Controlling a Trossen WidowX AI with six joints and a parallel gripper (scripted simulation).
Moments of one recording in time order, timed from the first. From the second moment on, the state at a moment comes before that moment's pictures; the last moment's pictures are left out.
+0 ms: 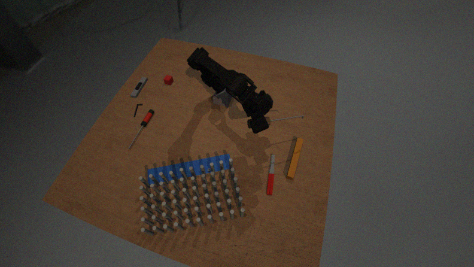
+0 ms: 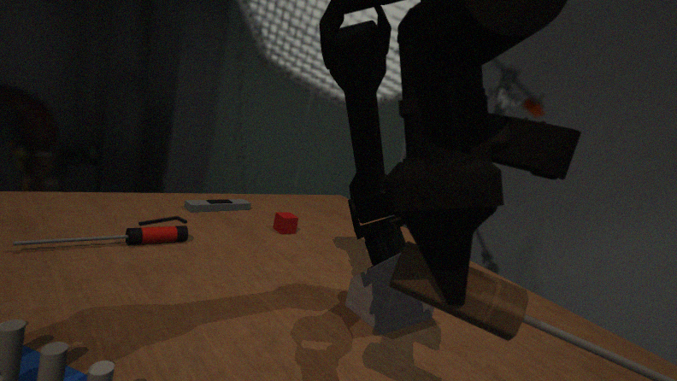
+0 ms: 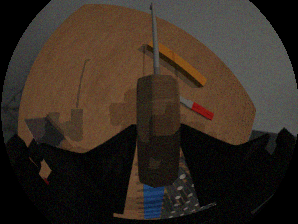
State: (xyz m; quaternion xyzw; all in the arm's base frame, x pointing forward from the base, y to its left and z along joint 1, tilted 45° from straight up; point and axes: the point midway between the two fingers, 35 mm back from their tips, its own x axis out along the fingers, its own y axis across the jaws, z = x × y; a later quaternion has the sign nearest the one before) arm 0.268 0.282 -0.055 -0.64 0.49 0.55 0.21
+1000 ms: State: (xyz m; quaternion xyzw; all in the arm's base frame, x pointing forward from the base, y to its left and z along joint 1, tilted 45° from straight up) arm 0.221 0.331 -0.155 -0.60 0.39 0.70 0.05
